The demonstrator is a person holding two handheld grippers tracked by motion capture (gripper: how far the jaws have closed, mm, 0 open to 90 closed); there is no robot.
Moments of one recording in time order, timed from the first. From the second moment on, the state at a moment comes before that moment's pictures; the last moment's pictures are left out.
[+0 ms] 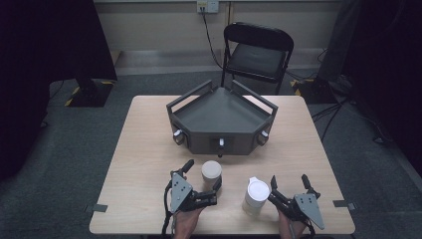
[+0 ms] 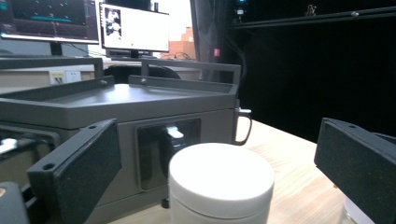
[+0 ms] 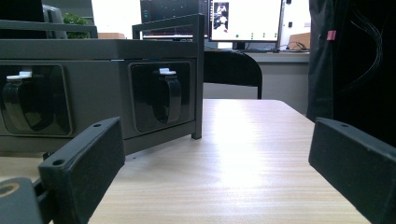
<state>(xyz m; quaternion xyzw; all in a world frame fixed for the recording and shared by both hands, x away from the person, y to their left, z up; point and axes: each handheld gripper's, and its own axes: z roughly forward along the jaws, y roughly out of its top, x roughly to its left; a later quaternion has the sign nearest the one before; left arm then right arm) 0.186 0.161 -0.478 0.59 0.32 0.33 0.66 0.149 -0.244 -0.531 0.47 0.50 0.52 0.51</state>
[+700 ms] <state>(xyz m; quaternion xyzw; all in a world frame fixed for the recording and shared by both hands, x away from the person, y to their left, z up) 0.192 0.145 -0.491 0.61 0.35 0.32 0.63 0.149 -0.244 -0.532 0.47 0.50 0.52 0.51</state>
